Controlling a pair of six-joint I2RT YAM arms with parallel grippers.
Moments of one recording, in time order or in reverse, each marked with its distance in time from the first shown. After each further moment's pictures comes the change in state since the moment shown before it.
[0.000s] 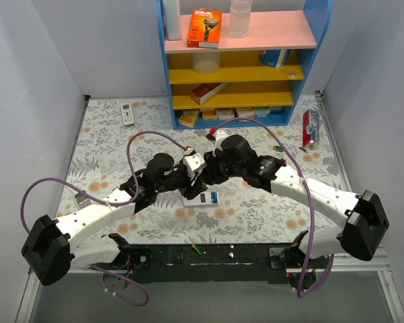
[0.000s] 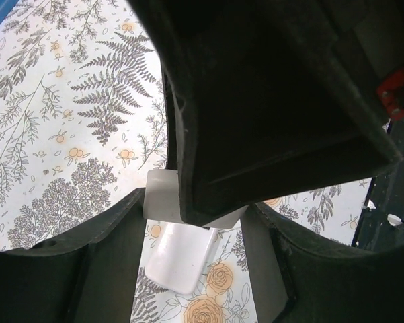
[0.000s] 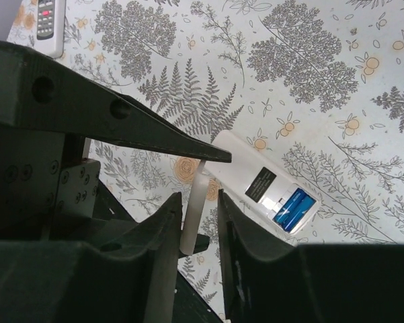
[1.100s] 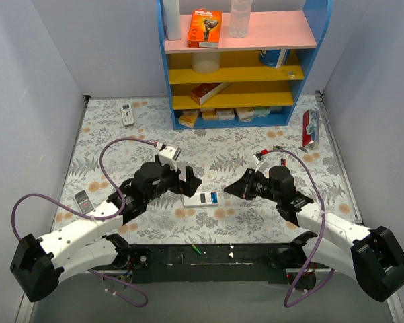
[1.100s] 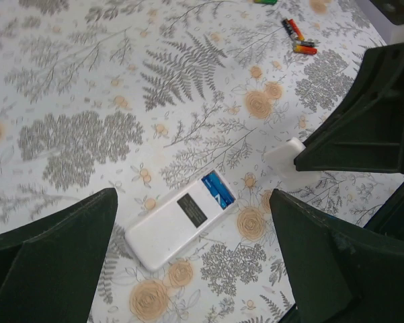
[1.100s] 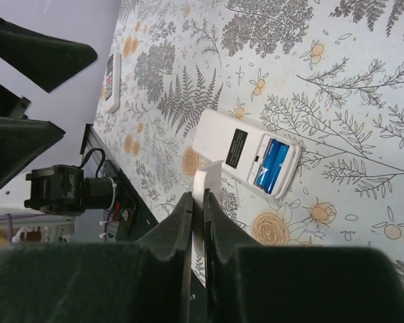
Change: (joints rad) left arm -0.010 -0.142 -0.051 -0.014 -0.326 -0.414; right arm -0.309 -0.339 -0.702 0.616 -0.267 0.352
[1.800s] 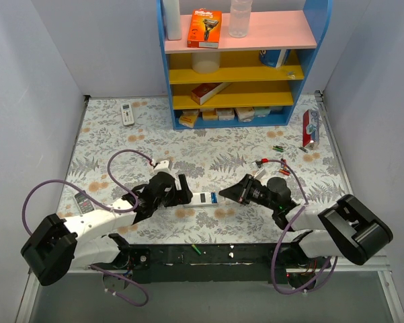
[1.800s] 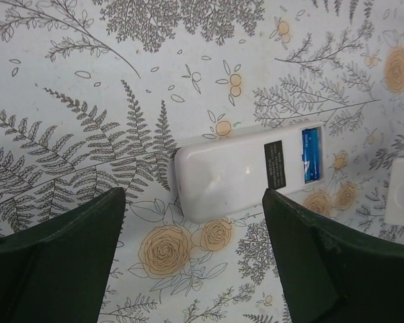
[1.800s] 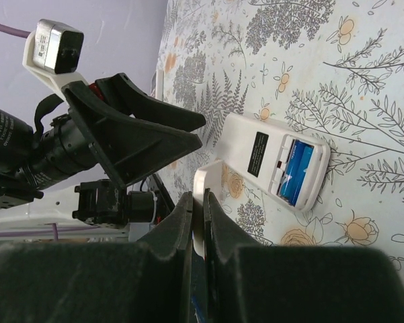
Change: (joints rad) left arm 0.002 0.121 -0.175 -0.069 -0.198 -0.473; right arm 0.021 0.286 -0.215 0.674 -0.008 0.280
